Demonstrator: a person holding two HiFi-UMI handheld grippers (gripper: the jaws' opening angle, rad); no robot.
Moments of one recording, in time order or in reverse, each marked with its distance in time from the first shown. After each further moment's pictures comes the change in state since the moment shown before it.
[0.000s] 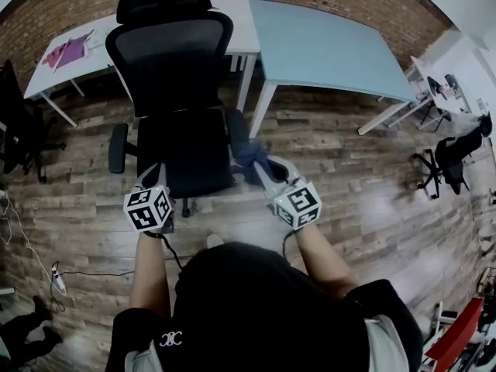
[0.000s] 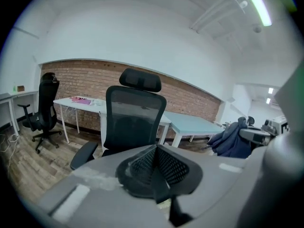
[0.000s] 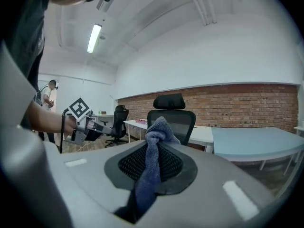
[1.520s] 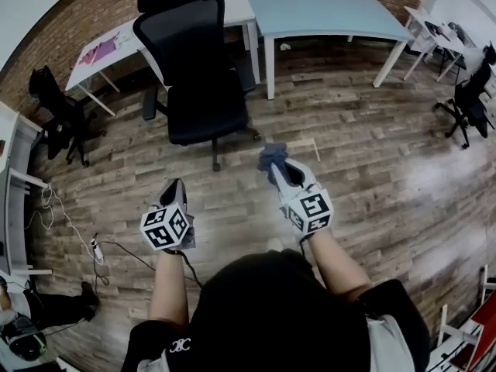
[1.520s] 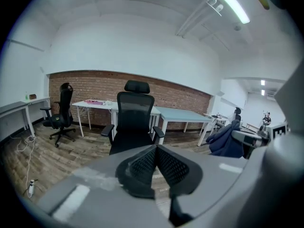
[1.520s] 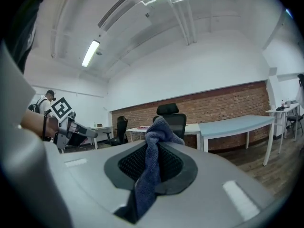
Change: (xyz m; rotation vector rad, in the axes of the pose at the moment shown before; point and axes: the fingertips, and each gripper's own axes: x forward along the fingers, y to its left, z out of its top) left arm -0.338 -0.106 -0.162 0.062 0.020 0.037; right arm -0.296 0.207 -0.058 0.151 -0.115 -0.134
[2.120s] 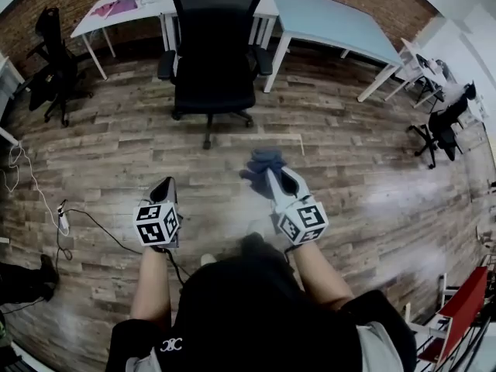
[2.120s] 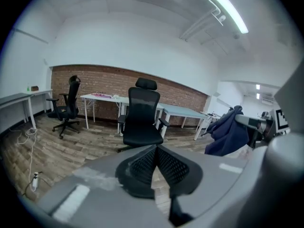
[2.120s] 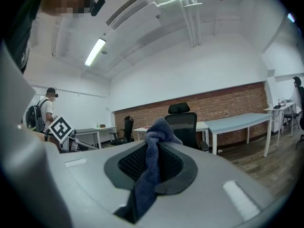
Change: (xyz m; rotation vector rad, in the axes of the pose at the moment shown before) left arm -0.133 0.125 -0.102 -0.024 0.030 -0.060; right arm -0.037 0.206 -0.012 0.023 0.007 -0.025
